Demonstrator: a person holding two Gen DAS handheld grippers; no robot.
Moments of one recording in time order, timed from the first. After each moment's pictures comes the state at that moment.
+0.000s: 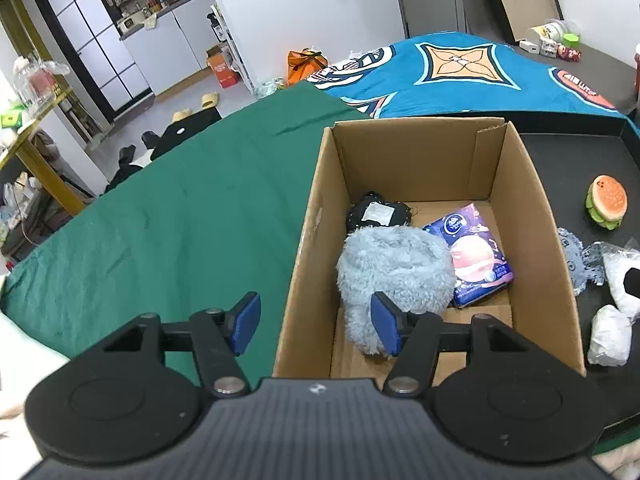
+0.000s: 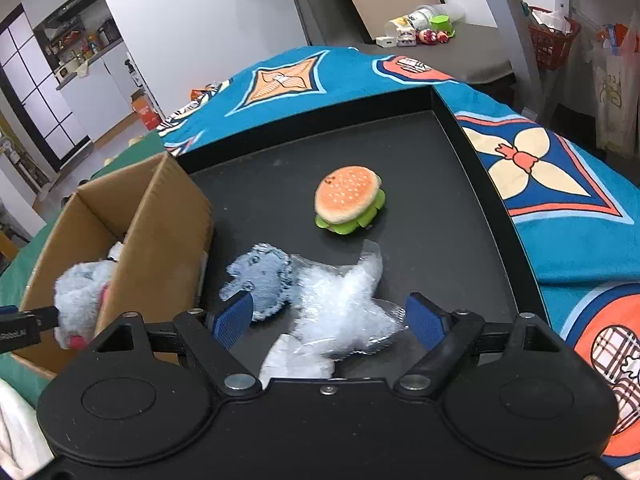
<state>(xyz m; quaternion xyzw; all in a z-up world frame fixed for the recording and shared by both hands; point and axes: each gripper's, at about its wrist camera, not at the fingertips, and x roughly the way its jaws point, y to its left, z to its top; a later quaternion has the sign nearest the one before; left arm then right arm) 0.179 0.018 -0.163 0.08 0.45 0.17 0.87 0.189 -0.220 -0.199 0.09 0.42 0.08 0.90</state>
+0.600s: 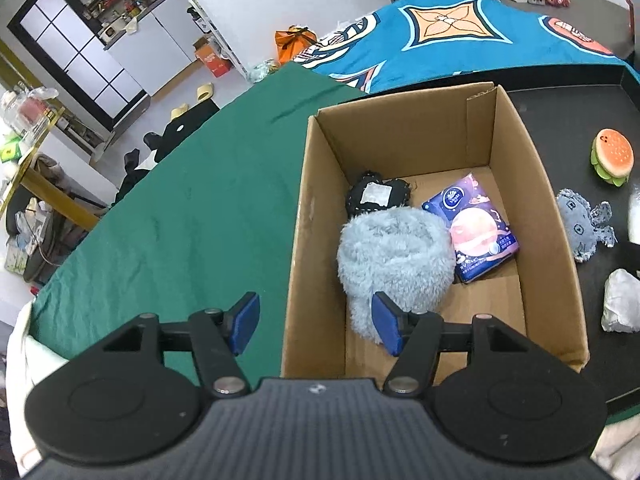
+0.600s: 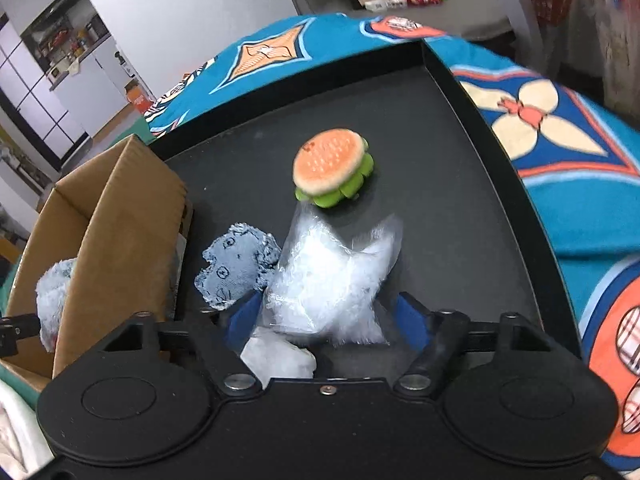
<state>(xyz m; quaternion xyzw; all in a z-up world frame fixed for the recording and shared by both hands) 0.194 0.006 -0.155 0.14 0.50 0.16 0.84 0.206 -0.232 -0.226 0.12 0.45 0.08 0.88</state>
